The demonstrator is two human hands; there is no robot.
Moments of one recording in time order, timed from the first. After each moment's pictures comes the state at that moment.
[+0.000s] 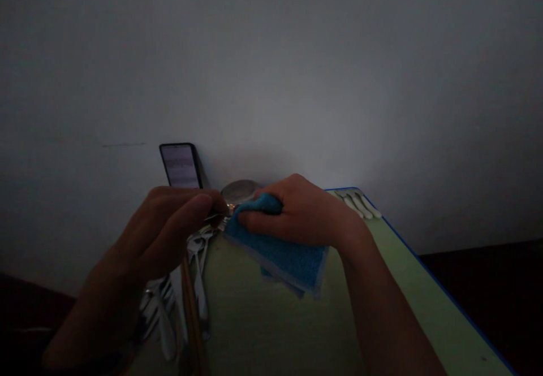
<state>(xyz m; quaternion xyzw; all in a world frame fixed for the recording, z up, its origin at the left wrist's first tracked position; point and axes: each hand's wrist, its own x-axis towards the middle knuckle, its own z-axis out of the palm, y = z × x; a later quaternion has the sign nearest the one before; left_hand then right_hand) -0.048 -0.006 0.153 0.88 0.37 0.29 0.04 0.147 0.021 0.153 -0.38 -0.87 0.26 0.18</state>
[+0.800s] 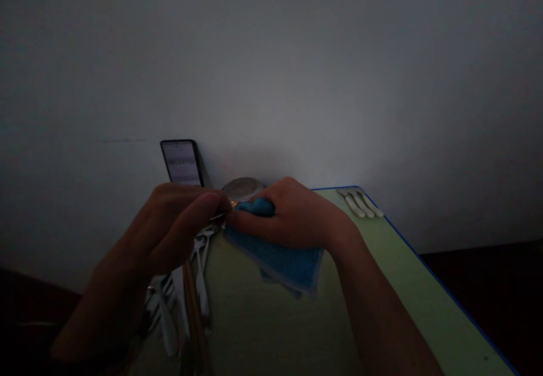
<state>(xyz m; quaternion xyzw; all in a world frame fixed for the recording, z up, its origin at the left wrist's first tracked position) -0.045 -0.008 0.159 0.89 0.37 0.26 0.00 0.140 0.019 0.152 -0.35 -0.88 0.27 0.19</state>
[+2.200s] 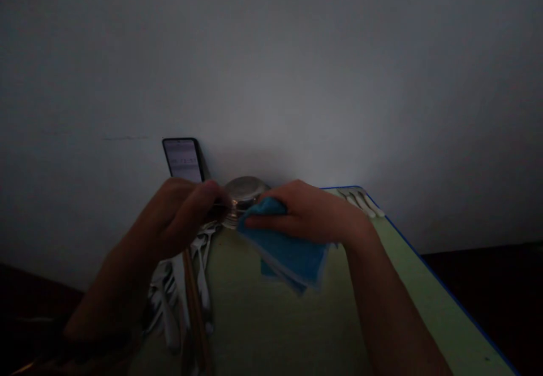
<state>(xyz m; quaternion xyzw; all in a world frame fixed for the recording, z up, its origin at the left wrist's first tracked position) -0.053 0.003 0.147 0.87 0.40 0.28 0.04 0.147 0.022 0.151 -0.32 -0.89 0.28 0.13</state>
